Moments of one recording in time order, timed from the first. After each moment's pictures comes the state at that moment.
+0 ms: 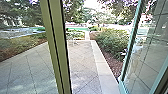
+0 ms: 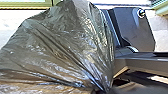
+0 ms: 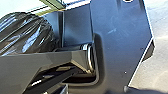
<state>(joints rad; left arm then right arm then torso) 1.49 3.02 -2.72 -0.25 0.01 0.33 -1.57 3.06 -2.71 -0.13 0.04 0.21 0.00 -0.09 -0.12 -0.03</state>
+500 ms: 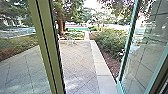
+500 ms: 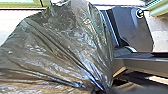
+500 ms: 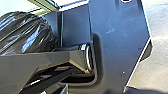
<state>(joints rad) 1.49 3.03 -2.72 -0.25 0.01 0.33 -1.57 3.06 -2.71 -0.13 0.04 0.21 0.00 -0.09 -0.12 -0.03</state>
